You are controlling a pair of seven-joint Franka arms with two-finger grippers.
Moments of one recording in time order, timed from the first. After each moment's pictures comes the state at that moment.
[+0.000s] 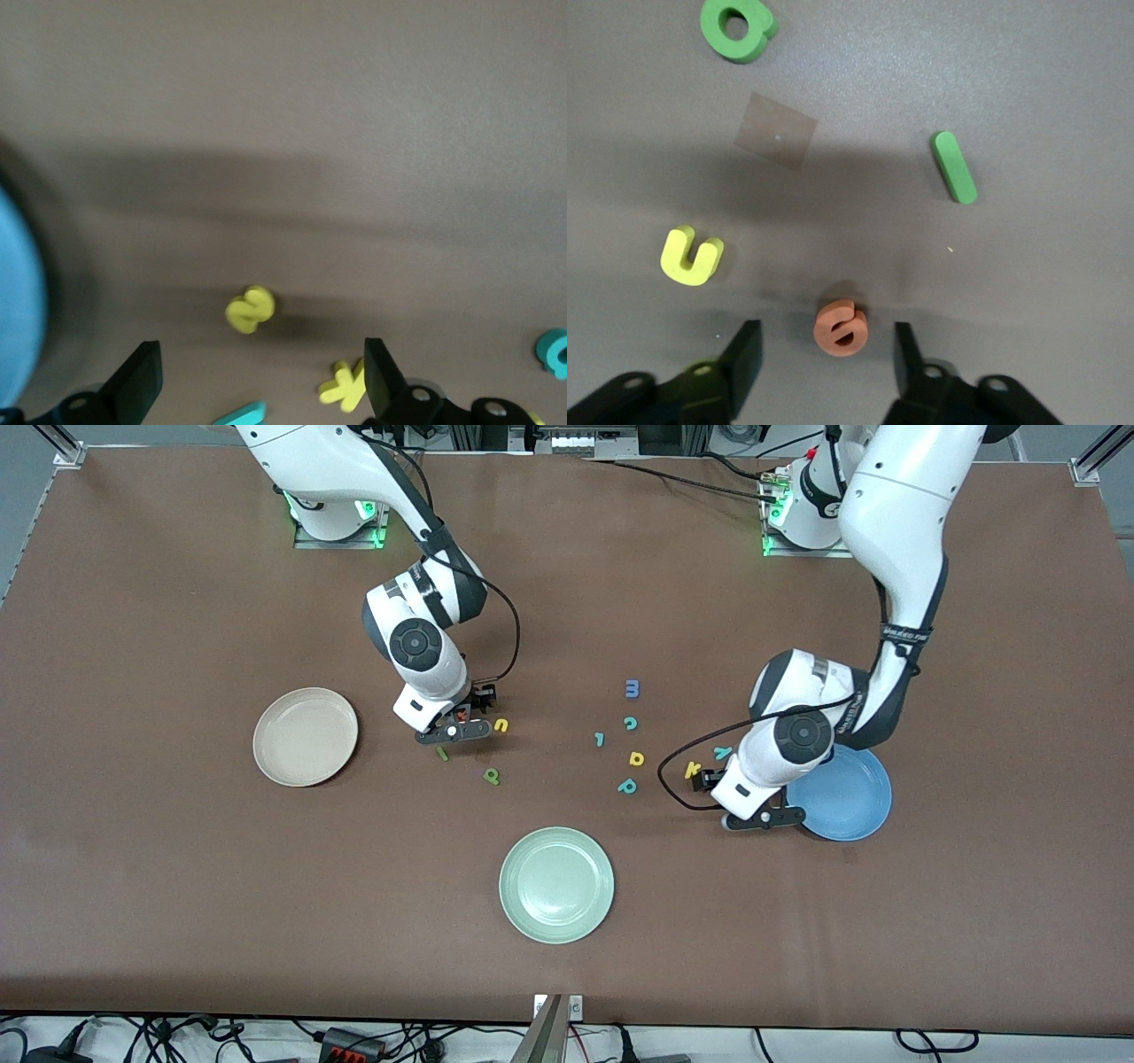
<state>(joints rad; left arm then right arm) -0.30 0.66 -0.07 -1.71 0.00 2.31 -0.50 0.59 0.52 0.00 -2.01 0.08 2.43 0.37</state>
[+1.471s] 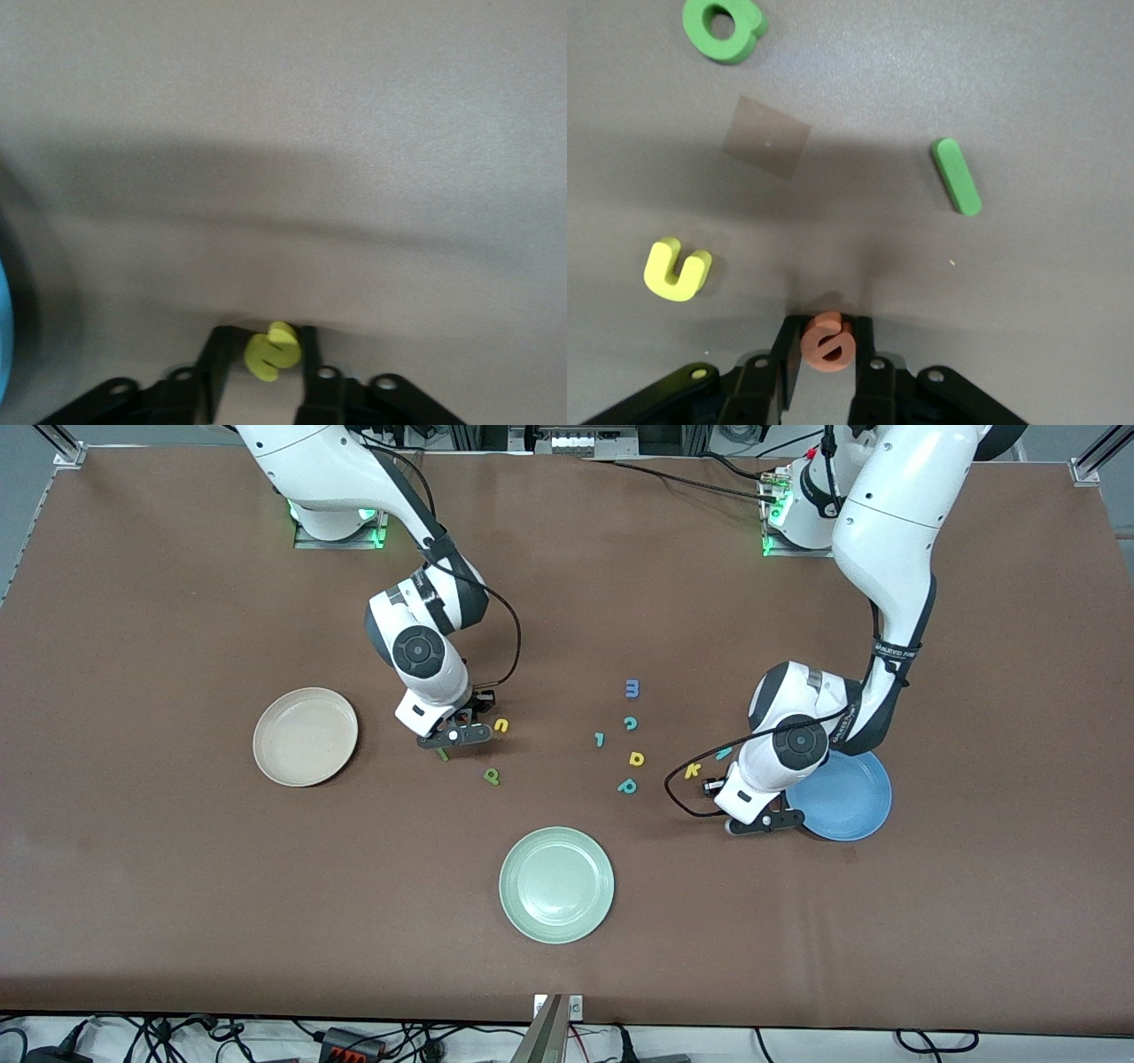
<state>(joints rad) -0.28 0.70 -0.06 -1.73 0.00 2.38 -0.51 0.59 0.55 -0.01 -1.99 0.07 2.43 0.37</state>
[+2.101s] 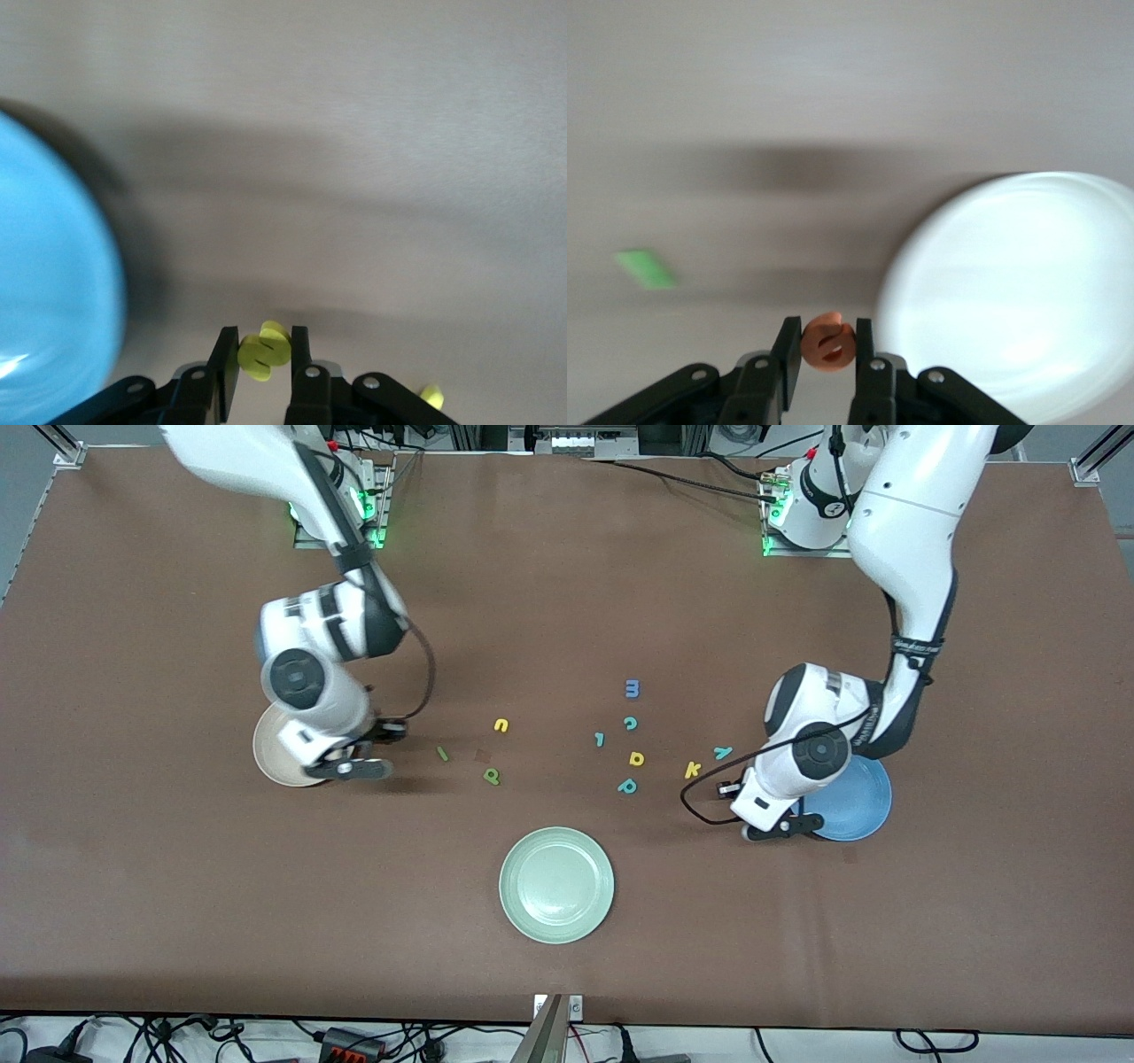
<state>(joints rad) -0.24 0.65 -0.05 -1.65 0.00 2.15 -0.49 0.52 0.43 -0.29 -1.92 0.05 2.16 0.20</state>
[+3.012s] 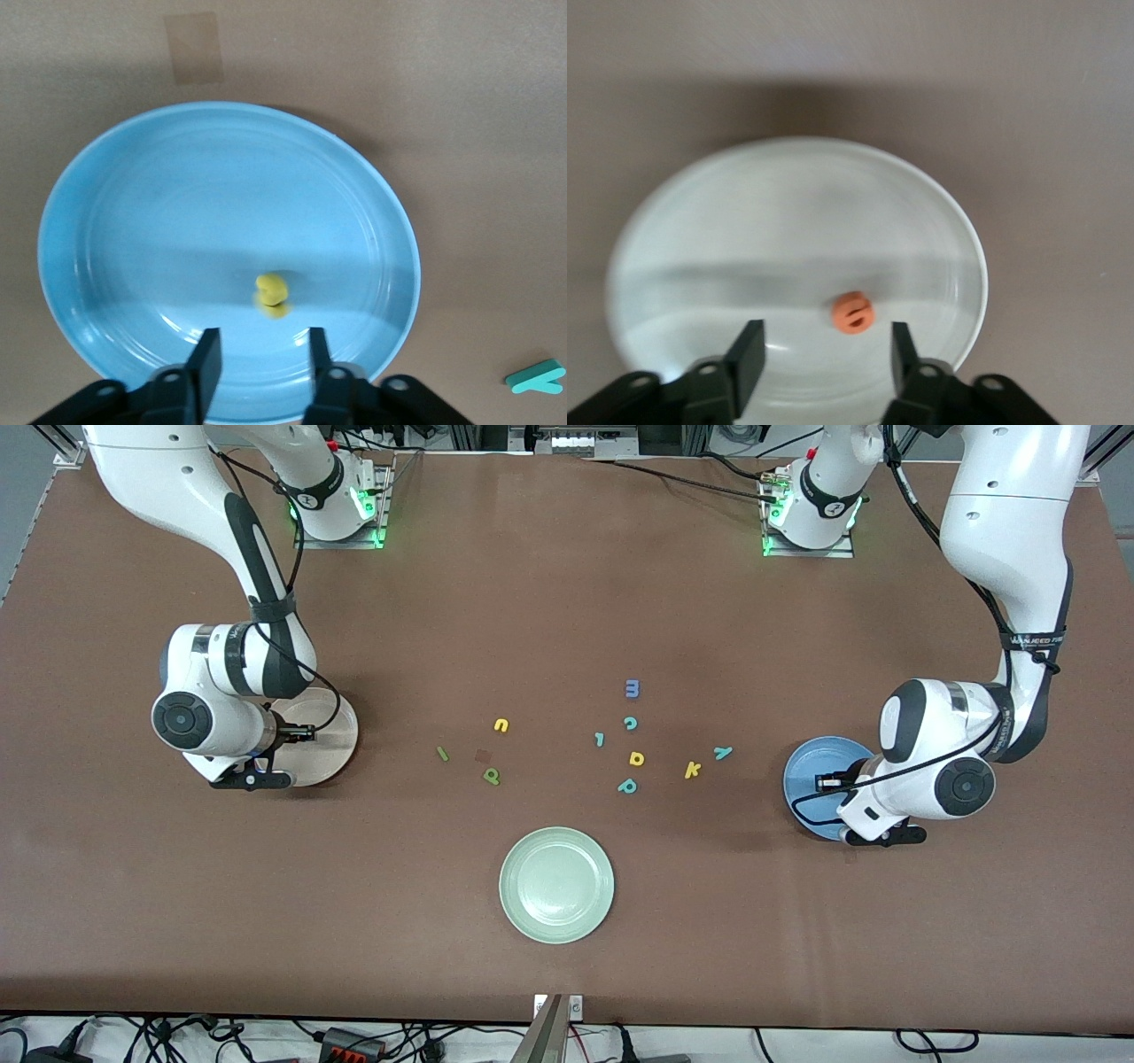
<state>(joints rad) -0.03 0.64 -0.04 -1.65 0.00 2.01 -0.14 0.40 0.47 -0.32 -1.91 0.05 2.11 0.01</state>
